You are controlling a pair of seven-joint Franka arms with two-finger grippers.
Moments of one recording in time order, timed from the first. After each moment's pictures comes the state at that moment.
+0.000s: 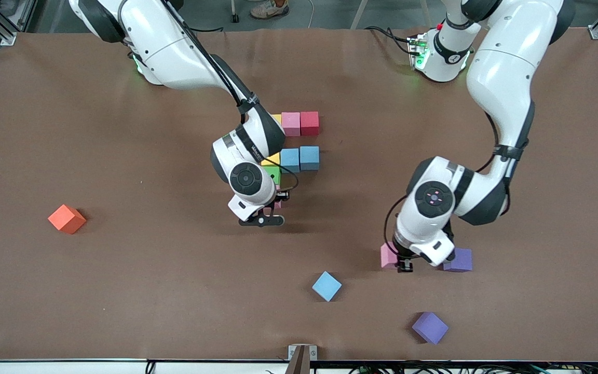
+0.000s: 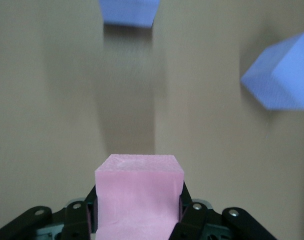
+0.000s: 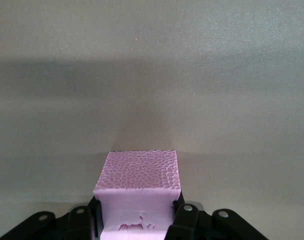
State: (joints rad) left arm -0.21 0.77 -0.27 -1.37 0.36 2.23 -2.11; right arm 0.64 0.79 -0.02 -1.45 0.17 2.11 0.52
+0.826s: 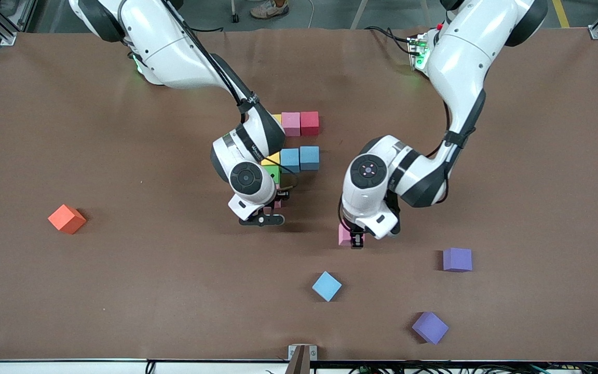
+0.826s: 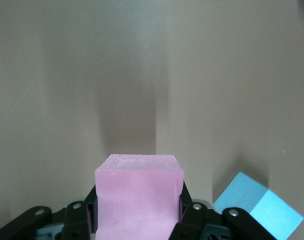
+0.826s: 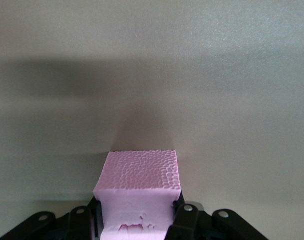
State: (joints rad) left arm -0.39 0.77 -0.27 -1.37 0.36 2.20 -2.33; right arm 0.64 0.79 -0.02 -1.45 0.17 2.11 0.53
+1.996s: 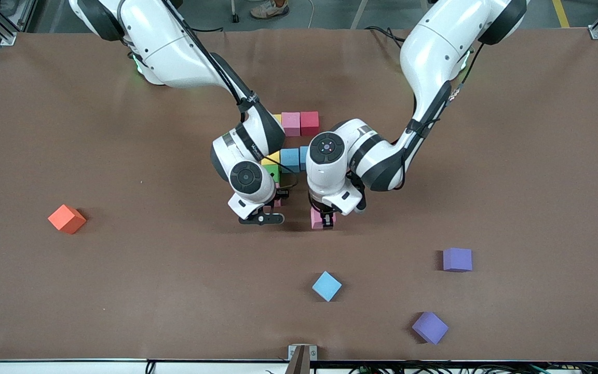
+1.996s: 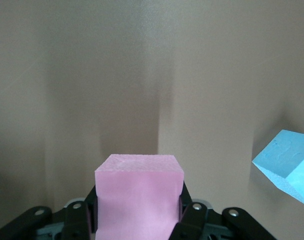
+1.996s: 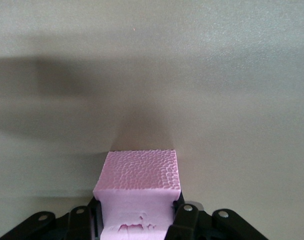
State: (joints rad) left arm -0.50 0.79 -0.27 -1.37 0.36 2.20 -2.51; right arm 0.64 0.78 -0.02 -1.46 0.18 2.11 0.53
